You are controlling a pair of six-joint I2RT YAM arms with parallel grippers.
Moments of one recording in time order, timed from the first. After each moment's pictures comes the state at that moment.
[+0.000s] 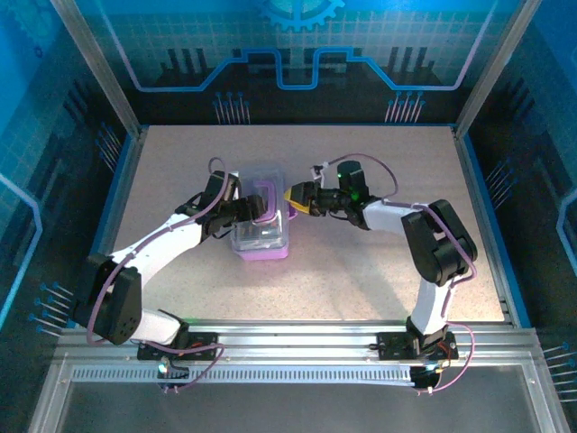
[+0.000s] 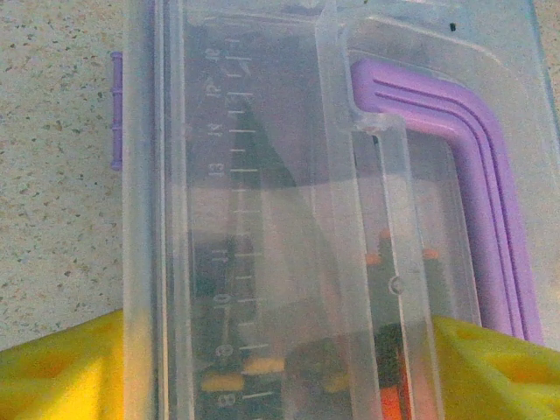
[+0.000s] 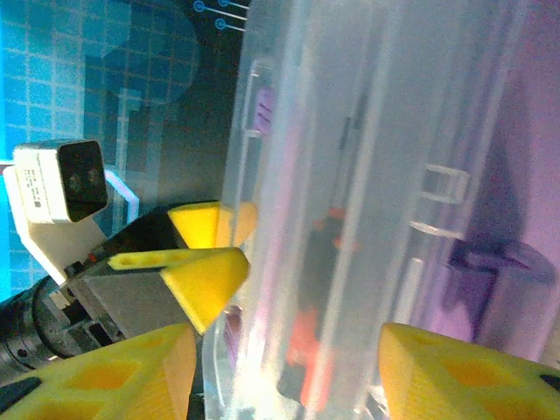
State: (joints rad) left arm -0.37 1.43 0.88 -0.31 0.01 -0.53; right arm 0.42 1.84 0.99 0.42 -0.85 0.96
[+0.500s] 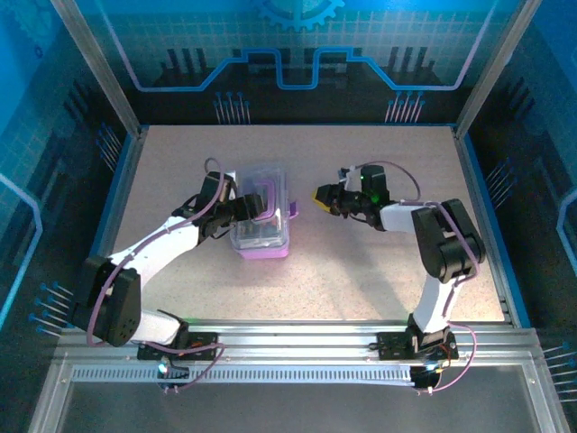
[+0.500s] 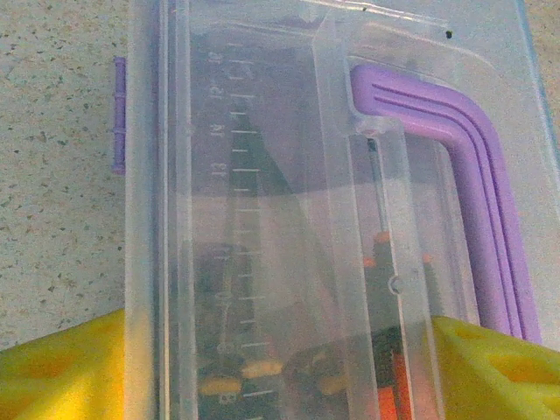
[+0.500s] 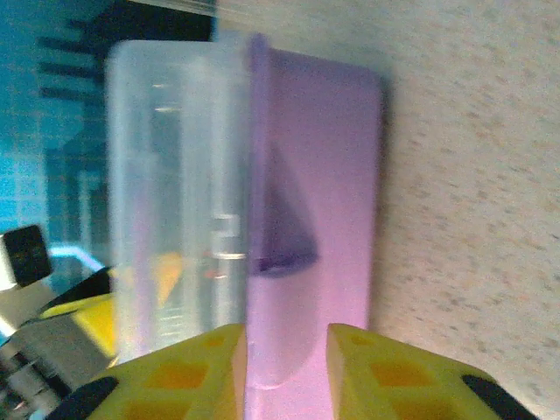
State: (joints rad) left arm -0.34 1.41 0.84 -0.24 0.06 -0.53; right arm 0.28 1.87 0.90 0.42 -0.81 0.97
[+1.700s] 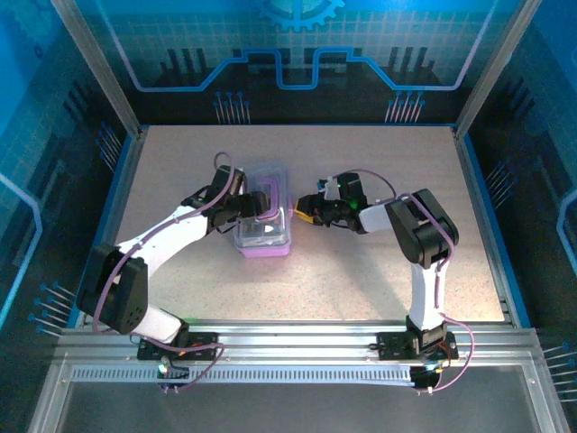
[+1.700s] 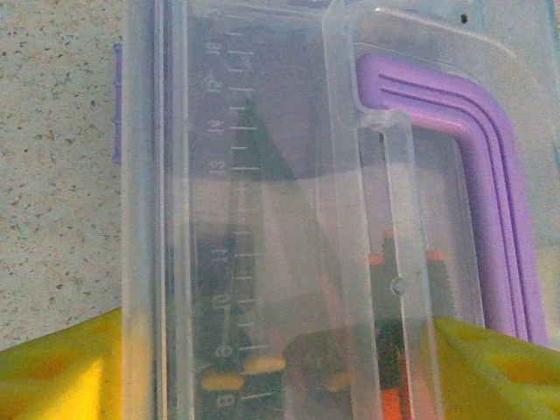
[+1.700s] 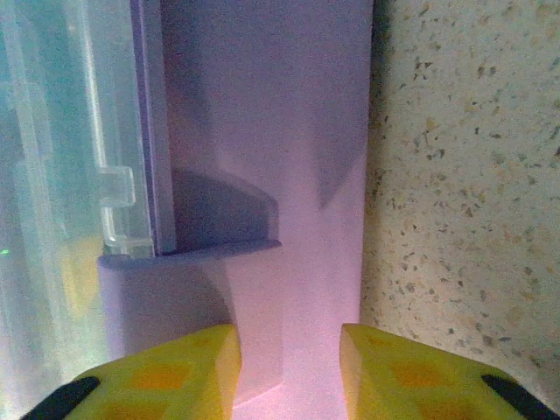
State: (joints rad) left arm -0.38 1.50 0.96 -0.36 -0.02 -0.54; right arm 0.39 2.05 0.98 0.52 -0.81 1.02
